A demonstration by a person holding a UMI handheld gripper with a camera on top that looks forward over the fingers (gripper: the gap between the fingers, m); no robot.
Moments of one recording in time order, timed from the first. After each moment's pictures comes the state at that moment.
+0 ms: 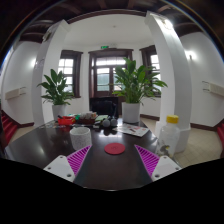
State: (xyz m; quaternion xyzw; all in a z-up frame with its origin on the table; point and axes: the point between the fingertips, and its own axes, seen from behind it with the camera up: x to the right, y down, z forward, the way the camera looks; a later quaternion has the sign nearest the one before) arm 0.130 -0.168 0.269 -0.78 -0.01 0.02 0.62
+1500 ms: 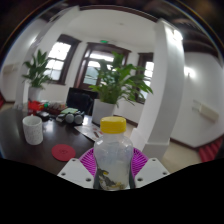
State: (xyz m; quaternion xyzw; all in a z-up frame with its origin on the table) arm 0.277 -0.064 0.267 -0.78 -0.03 -0.13 0.60
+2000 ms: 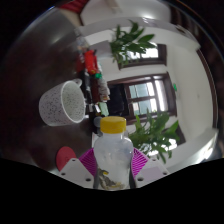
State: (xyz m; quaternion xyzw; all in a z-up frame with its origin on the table) arm 0.186 0.007 0.300 -0.61 -0.48 -0.42 0.47
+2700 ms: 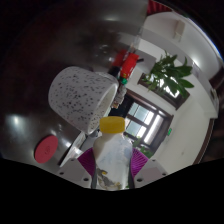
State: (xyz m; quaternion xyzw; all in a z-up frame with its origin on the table) arm 0.202 0.006 0.312 -0.38 -0.64 -0.57 0.33
